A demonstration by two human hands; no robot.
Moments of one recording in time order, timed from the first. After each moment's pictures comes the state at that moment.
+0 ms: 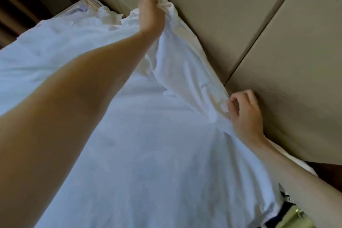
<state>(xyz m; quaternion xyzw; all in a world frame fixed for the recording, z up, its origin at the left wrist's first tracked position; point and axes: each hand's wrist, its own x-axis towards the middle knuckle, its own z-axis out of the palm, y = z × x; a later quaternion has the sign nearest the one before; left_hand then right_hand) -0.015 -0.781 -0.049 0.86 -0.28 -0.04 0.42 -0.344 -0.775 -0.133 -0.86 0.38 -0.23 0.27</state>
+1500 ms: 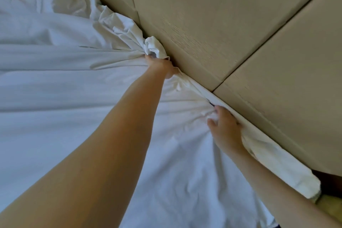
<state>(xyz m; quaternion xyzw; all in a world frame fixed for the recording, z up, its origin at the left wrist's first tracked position) -0.058 -0.808 -0.242 0.82 -0.43 -0.27 -0.25 -0.328 -0.770 -0.226 -0.80 0.52 0.04 0.29</state>
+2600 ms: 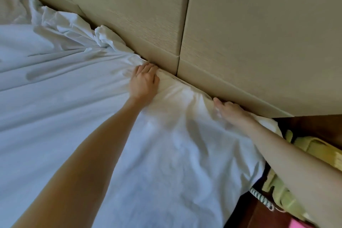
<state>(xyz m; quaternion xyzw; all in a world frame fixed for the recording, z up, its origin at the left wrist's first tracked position) -0.150 -0.741 -0.278 0.79 -0.59 -0.05 0.16 -0.431 -0.811 -0.250 -0.64 0.63 0.22 0.39</state>
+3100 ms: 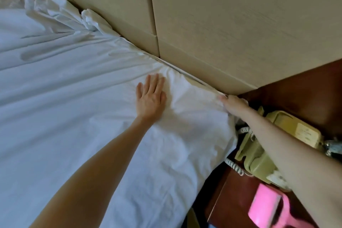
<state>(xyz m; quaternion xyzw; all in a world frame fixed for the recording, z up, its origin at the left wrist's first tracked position) -0.278 -0.660 -0.260 0.82 -0.54 -0.16 0.08 -0.515 -0.792 -0.223 -0.61 0.65 0.22 0.40</state>
